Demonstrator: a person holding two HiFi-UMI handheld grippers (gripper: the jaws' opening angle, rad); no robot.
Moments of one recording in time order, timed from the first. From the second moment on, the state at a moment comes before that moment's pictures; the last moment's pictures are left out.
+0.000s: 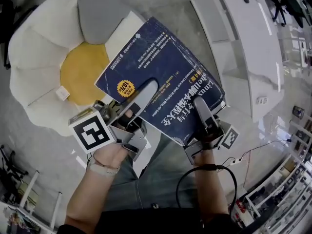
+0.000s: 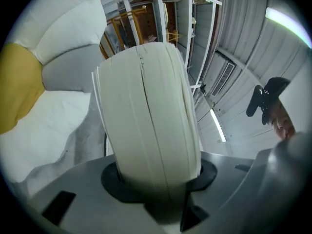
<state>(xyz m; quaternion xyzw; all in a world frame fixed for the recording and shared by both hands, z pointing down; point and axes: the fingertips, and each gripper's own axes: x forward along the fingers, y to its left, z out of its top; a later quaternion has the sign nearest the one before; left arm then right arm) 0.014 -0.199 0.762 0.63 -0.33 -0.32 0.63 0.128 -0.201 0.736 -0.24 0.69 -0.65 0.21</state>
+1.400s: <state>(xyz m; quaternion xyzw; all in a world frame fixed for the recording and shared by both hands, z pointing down) 0.020 -0.194 0.766 0.63 -0.30 -0.31 0.65 0.129 -0.197 0.741 -0.29 0.71 -0.62 0.16</state>
